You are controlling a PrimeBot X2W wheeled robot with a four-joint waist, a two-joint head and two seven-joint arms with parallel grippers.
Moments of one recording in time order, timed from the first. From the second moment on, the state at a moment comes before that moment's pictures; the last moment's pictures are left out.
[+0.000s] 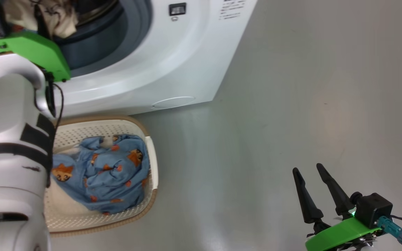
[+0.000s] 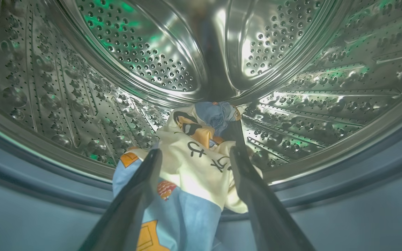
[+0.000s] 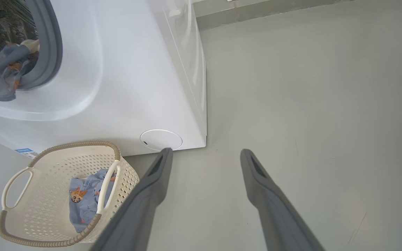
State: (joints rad) left arm -1.21 0.09 -0.03 1.21 -0.10 0.10 -0.26; right arm -0.06 -0.09 0.09 0.16 0.31 0.13 -0.26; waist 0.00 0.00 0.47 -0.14
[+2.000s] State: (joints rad) left arm -0.02 0.04 -0.22 0.01 -0.29 0.27 -0.26; right arm -0.04 -0.09 -0.03 0.06 0.26 0.13 -0.26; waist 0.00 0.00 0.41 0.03
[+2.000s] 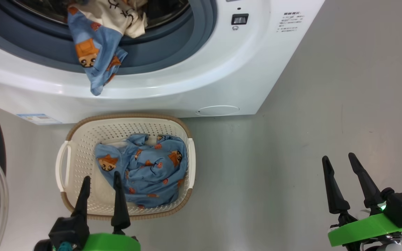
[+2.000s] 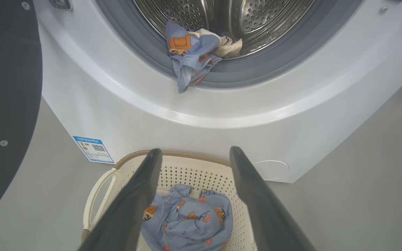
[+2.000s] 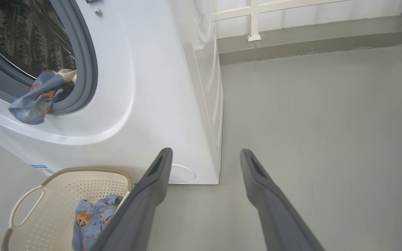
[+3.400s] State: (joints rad) left arm -0.71 0.14 -0.10 0.59 -0.24 0.16 -0.26; right arm -0.11 -0.09 -0.01 0.06 0.26 0.13 -0.26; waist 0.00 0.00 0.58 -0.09
